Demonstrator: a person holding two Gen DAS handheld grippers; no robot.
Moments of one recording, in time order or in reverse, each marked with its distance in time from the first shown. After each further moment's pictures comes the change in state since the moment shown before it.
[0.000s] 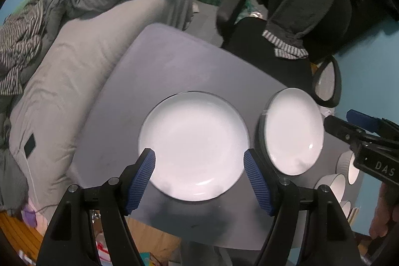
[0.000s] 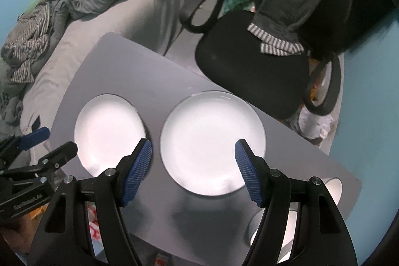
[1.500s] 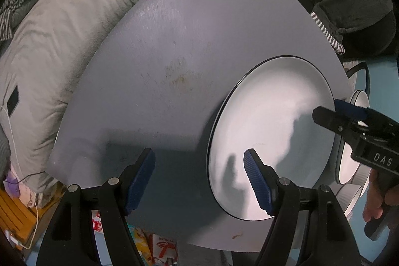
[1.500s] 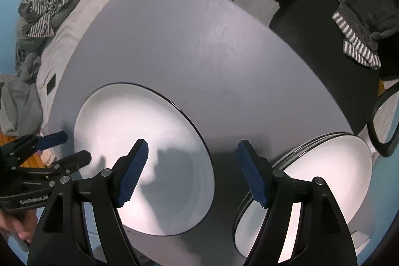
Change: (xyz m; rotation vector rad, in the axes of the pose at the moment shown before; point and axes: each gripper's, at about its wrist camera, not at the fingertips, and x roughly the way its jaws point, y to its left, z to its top) left arm 0.110 0.106 -0.008 -0.170 0.251 -0.041; right arm 0.144 0.080 0.033 -0.161 0.233 0.192
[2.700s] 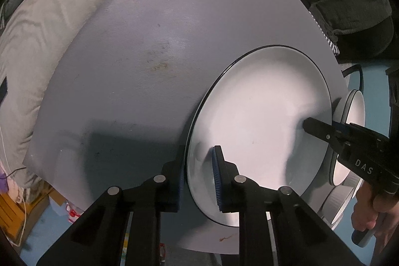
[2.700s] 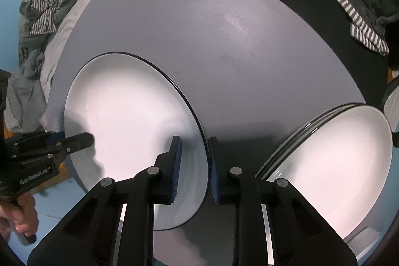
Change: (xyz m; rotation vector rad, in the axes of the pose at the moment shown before) left arm 0.008 0.005 -0.013 -0.027 0.020 -0.060; right arm 0.013 -0.008 -0.018 0.022 0.044 0.050
